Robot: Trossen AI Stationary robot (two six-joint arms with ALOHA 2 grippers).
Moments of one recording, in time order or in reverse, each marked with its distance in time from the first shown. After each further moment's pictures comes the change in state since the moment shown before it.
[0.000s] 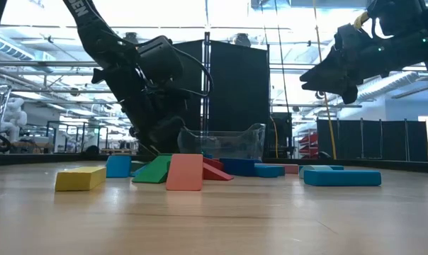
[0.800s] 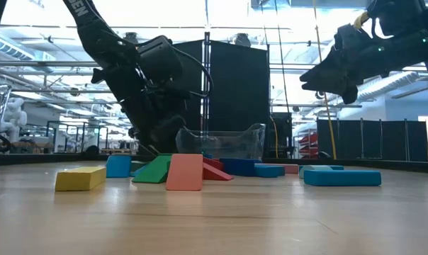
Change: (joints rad) left arm 0.000 0.000 0.000 -0.003 0.011 -0.027; right arm 0.000 0.000 0.000 -0.004 0.000 0.000
